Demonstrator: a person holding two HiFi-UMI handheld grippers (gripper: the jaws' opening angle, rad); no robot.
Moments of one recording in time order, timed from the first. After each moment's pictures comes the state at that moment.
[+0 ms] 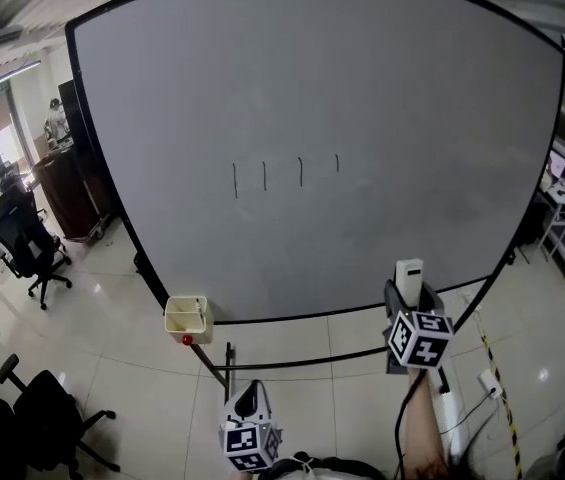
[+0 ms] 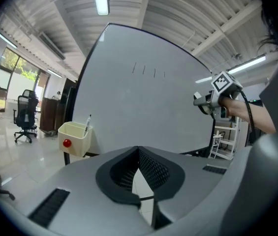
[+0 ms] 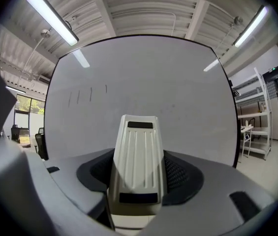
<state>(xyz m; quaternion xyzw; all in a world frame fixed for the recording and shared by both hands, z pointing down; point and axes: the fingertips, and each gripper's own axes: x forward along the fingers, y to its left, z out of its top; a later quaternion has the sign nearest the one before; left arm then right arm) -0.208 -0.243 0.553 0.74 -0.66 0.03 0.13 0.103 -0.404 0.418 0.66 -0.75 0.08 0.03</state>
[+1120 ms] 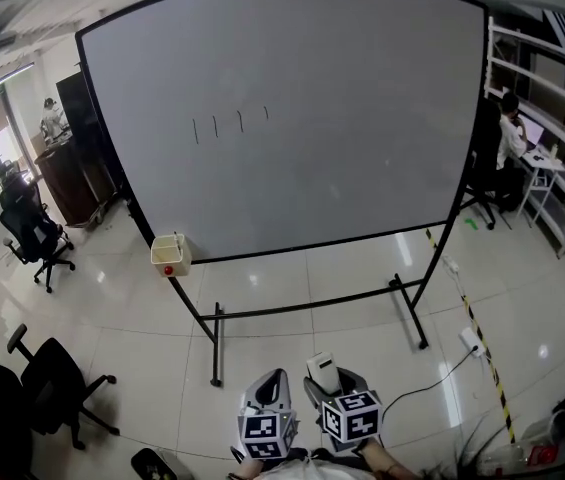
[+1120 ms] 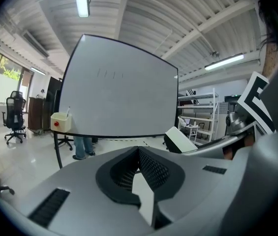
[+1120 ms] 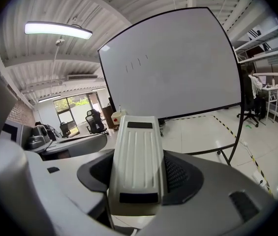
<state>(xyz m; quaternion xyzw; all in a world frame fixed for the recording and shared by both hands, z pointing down) -0.028 -0.030 0.569 0.80 -0.58 0.07 0.12 0.053 -0.034 0.599 0.46 -0.84 0.25 0.14</state>
